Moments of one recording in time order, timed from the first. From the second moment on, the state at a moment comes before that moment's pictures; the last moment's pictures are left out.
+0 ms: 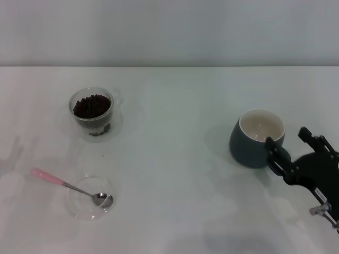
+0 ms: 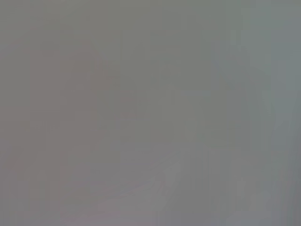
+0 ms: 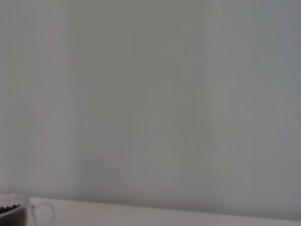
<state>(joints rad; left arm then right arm) -0.34 -2.08 0.35 0.04 -2.03 -1.39 2.68 -0.31 2.01 1.03 1.15 0.15 0.66 -2.99</state>
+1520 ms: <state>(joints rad) -0.35 -2.08 0.35 0.03 -2.04 -1.40 2.68 -0.12 2.01 1.10 0.82 0.25 0.68 -2.98</state>
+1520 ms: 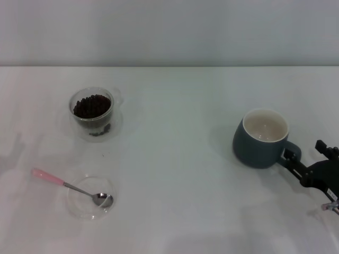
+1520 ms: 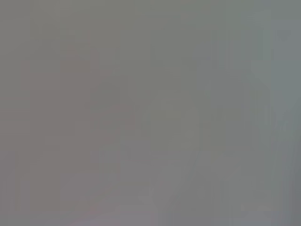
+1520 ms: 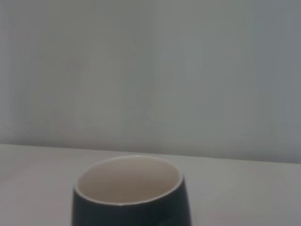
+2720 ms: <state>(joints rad) -0.34 -2.08 0.35 0.03 -2.05 -1.43 2.68 0.10 2.01 1.16 0.61 0.37 0.69 -2.98</state>
